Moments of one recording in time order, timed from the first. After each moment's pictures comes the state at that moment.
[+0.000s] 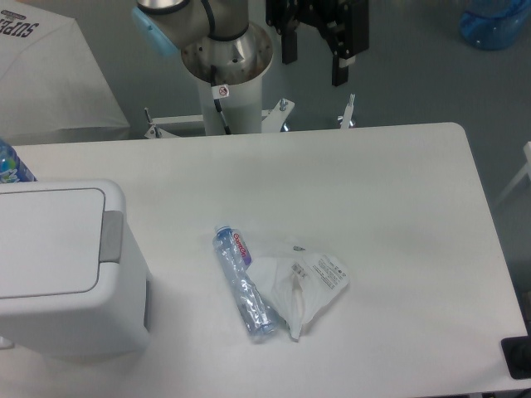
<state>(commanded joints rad) 2.63 -1.43 -1.44 -1.47 1.39 1.47</state>
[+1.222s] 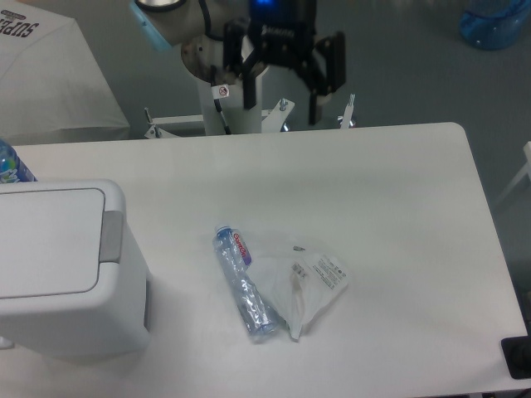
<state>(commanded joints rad) 2.44 -1.55 -1.45 -1.21 1.35 0.74</state>
